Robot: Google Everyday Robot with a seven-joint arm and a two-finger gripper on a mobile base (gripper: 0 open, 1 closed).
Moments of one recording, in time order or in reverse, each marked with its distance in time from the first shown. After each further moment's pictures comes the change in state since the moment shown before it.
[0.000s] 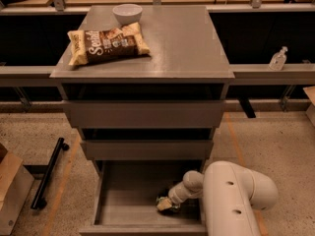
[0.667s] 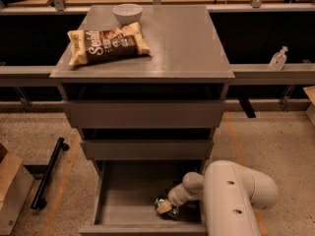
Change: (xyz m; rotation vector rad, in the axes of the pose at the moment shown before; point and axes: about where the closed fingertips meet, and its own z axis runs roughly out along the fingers) arm -0.002 0.001 -0.004 0.000 0.000 0.000
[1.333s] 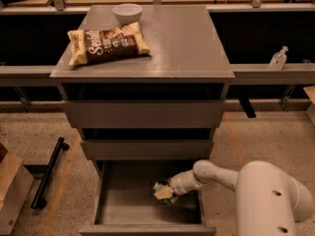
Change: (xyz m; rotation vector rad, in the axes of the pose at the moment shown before) arm -0.078 0.036 -0.093 -0.108 -0.220 -0.004
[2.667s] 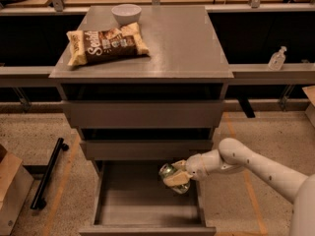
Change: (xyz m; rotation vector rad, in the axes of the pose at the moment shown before) arm -0.096 0.101 -0.165 -0.249 -0.163 -0.118
